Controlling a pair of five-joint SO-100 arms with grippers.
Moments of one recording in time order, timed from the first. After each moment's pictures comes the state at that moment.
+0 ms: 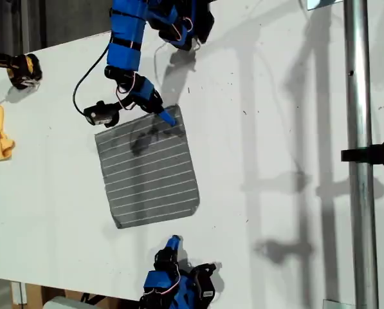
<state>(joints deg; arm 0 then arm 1) -20.0 198.8 178.5 74.4 -77.2 21.9 108.2 118.2 69.8 33.8</state>
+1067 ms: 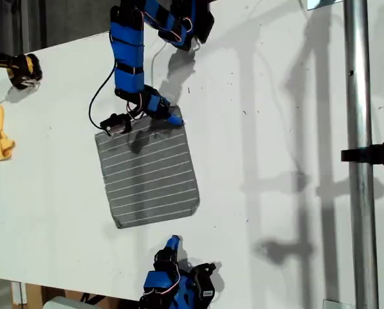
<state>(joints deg) -20.4 198.8 178.5 74.4 -77.3 23.3 88.5 115.1 64.4 32.6</state>
